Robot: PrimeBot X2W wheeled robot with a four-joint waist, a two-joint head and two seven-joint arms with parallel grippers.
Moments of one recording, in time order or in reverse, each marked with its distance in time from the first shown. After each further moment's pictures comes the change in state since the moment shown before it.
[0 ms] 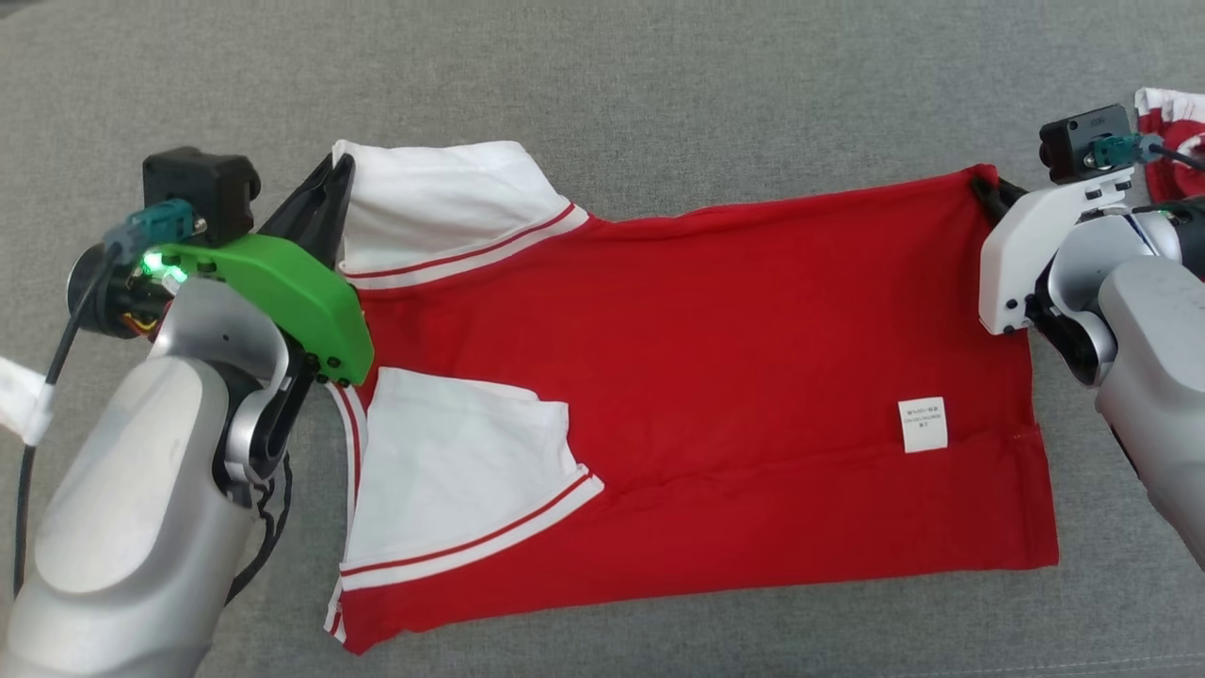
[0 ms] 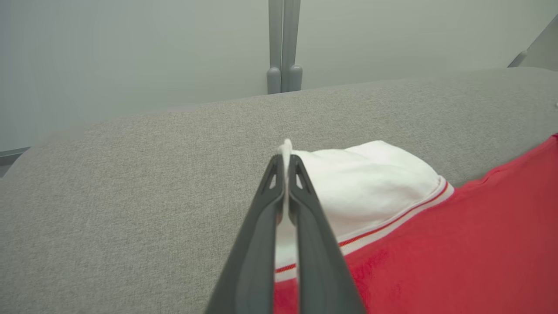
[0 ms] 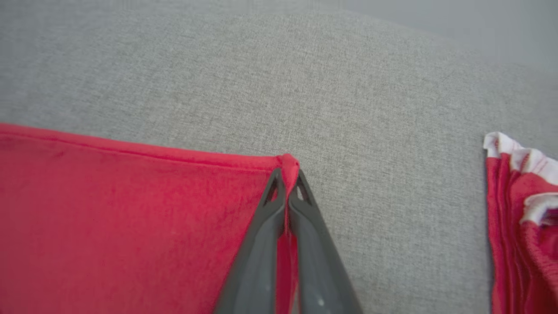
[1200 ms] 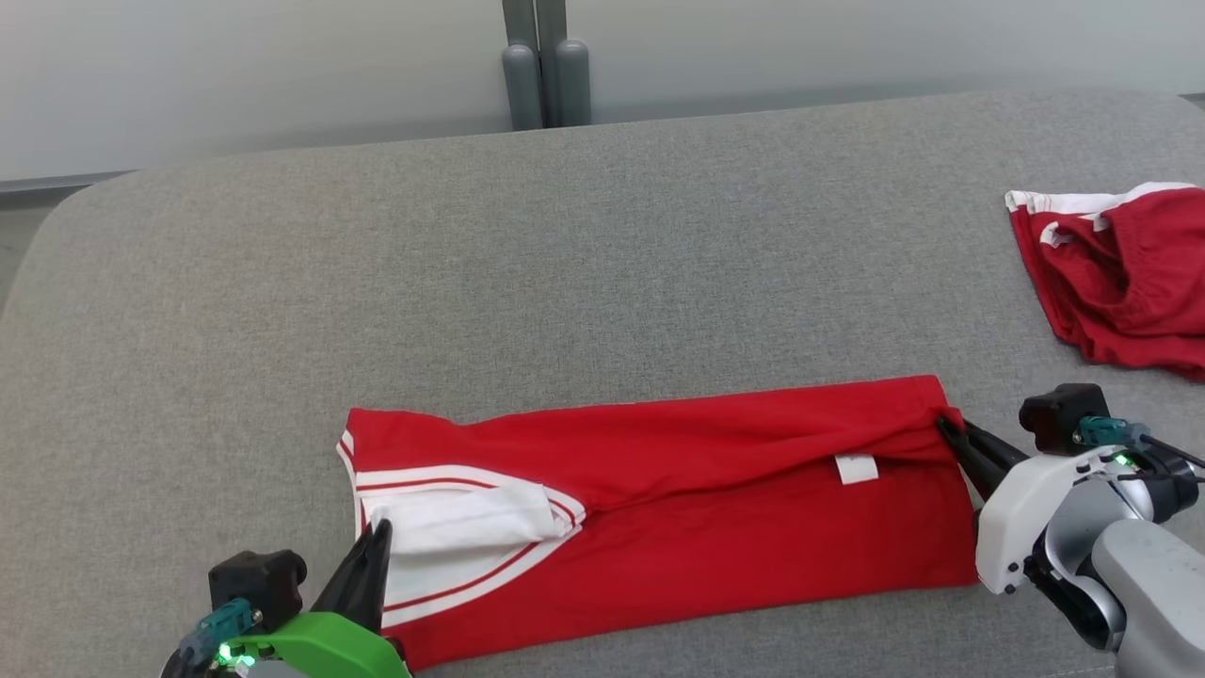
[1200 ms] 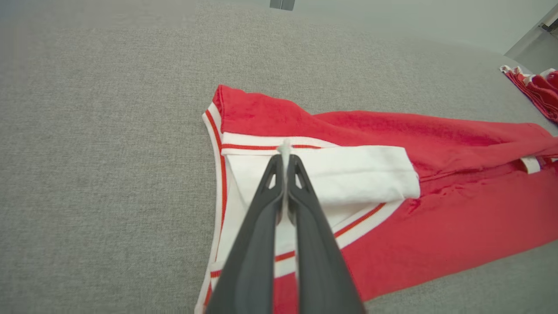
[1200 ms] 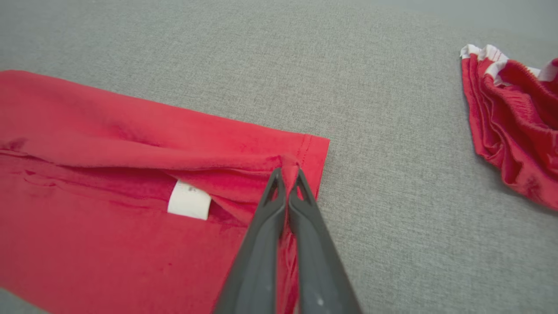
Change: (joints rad) left arm 0.658 -0.001 -0.010 -0.194 -0.073 0.142 -0.209; right arm 0.518 -0.119 0.040 -0.364 0.102 0.000 -0.161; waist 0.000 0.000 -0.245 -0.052
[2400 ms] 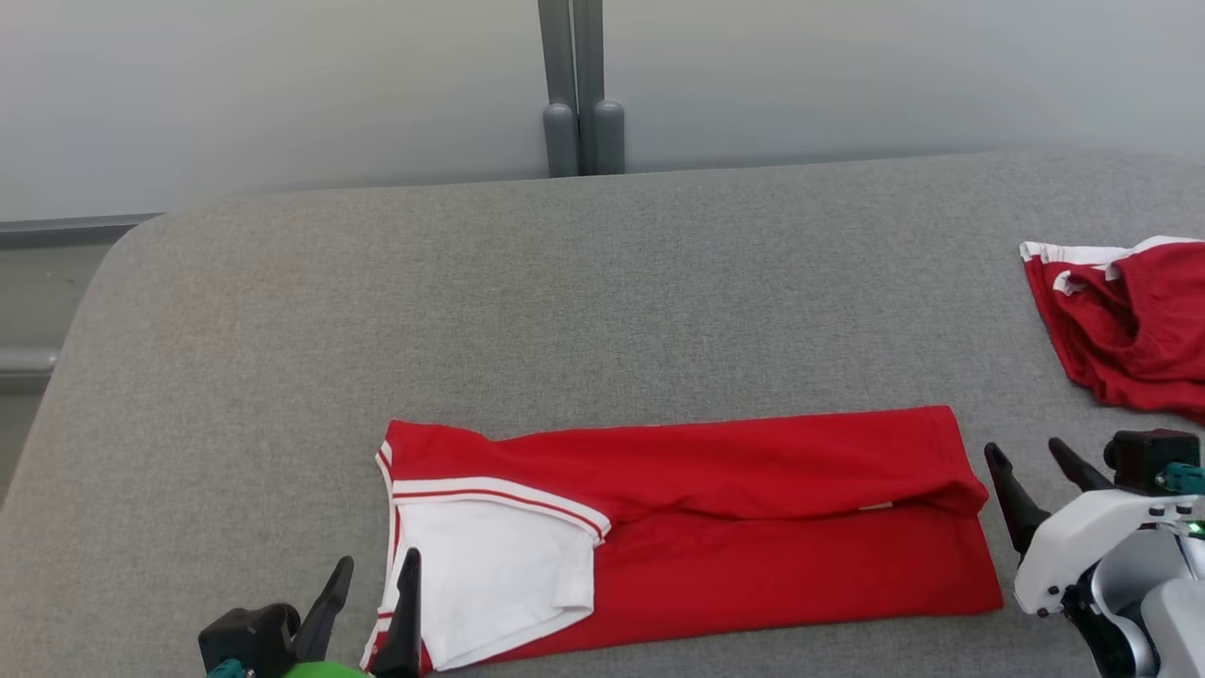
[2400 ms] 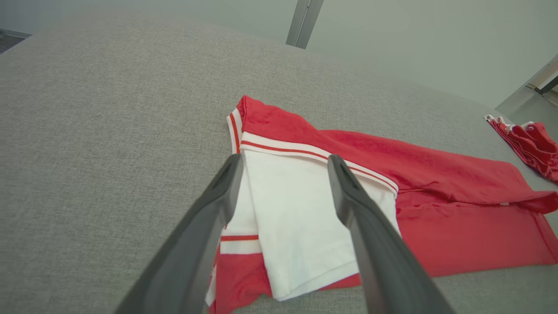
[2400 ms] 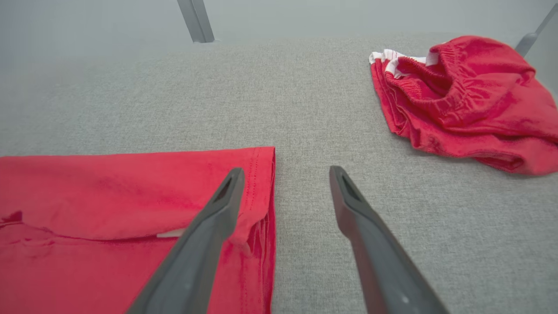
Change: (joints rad) left arm 0.090 -0.044 0.017 -0.001 -0.047 0.006 -0.128; right arm 0.240 0.179 -0.483 -0.128 -0.180 0.000 0.091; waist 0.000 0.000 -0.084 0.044
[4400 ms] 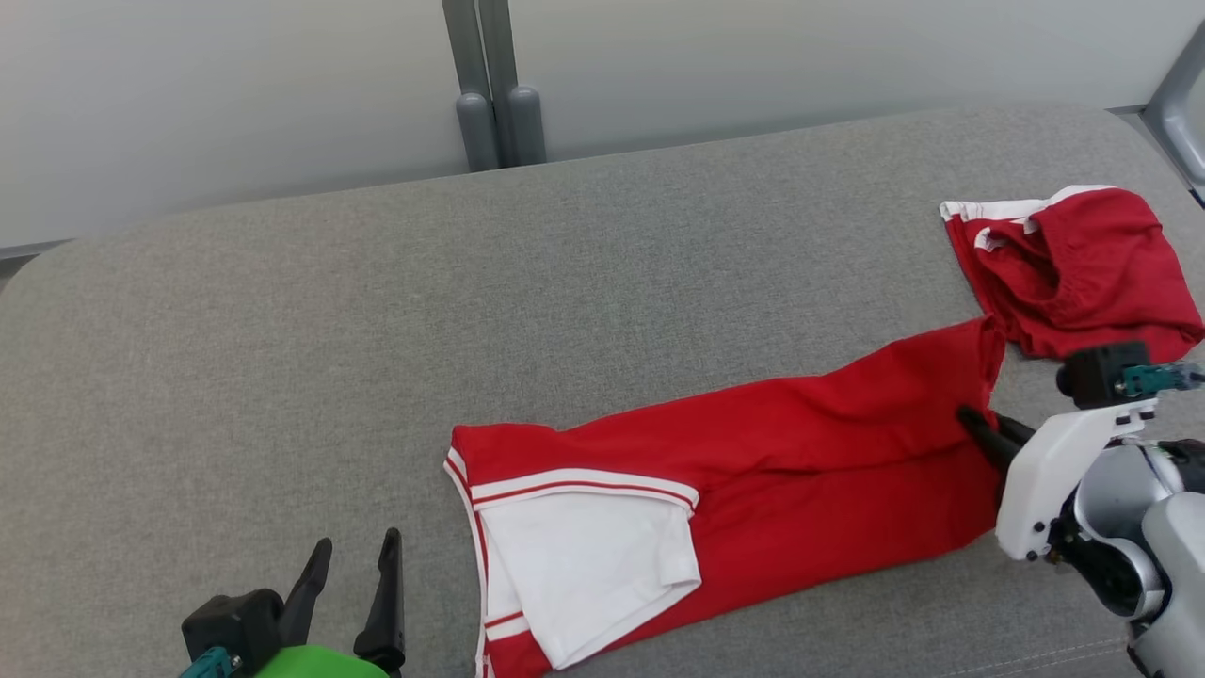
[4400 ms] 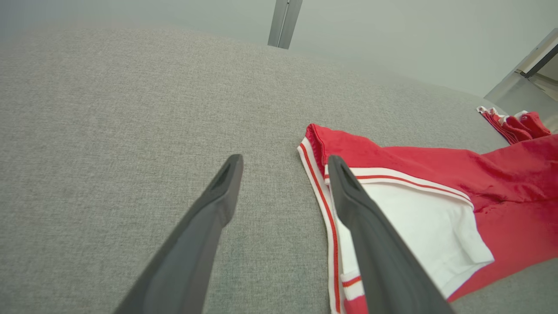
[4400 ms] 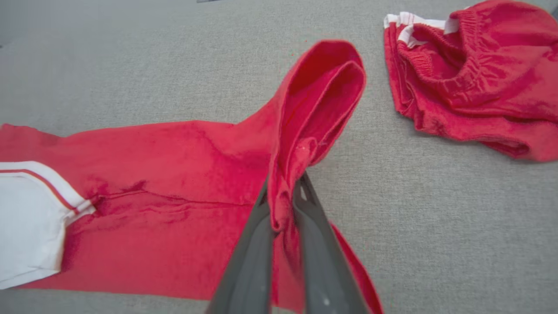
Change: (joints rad) left arm -0.036 0.008 0.005 0.034 -0.005 0.024 -0.038; right arm -0.147 -0.140 0.195 -0.076 0.219 0.000 0.281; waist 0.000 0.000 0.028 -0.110
